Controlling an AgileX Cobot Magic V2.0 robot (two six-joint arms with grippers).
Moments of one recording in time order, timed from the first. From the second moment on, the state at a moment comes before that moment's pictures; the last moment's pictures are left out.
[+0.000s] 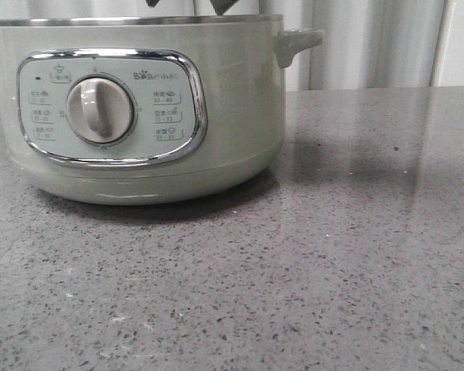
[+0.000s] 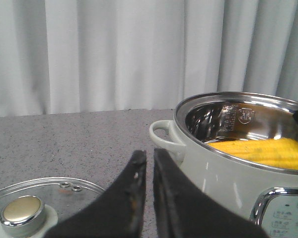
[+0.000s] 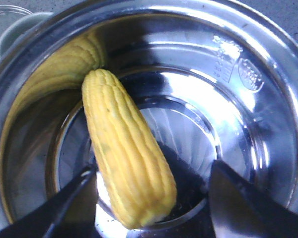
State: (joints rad) left arm -0.01 0.23 -0.46 -0.58 0.40 0.50; right arm 0.62 1.57 -1.47 0.08 0.62 -0.03
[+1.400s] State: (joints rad) left arm -0.13 0.28 -0.45 -0.58 0.40 0.60; right arm 0.62 0.14 -0.50 -0.24 0.40 -0.03
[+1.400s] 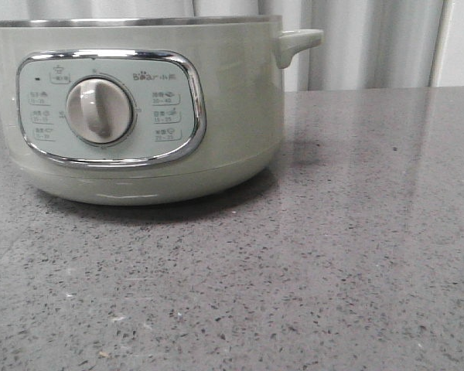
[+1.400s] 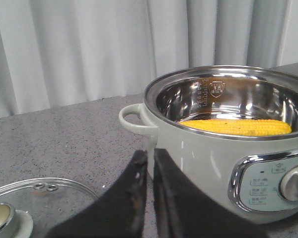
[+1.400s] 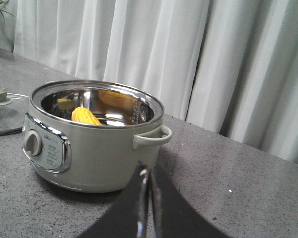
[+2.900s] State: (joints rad) left arm -0.13 0.00 0.00 -0.02 0.32 0.09; right arm 0.62 0.13 -0.50 -0.24 0.40 -0.03
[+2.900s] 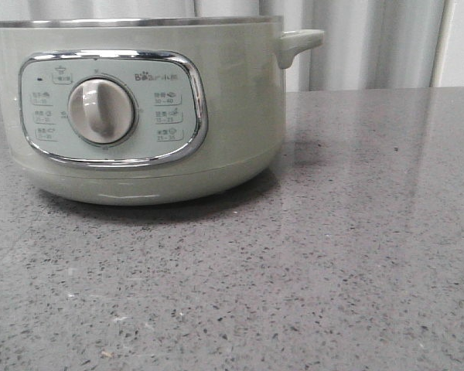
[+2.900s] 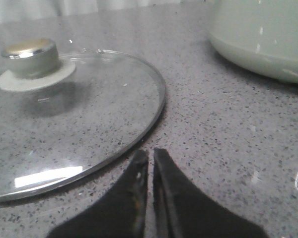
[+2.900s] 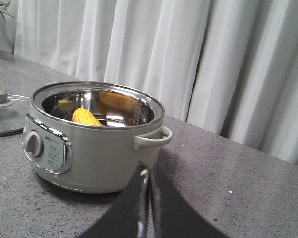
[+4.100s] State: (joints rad) left arm -0.13 0.00 0.00 -0.03 0.33 0.08; right arm 0.60 0.13 -0.45 -0.28 0.50 -0.03
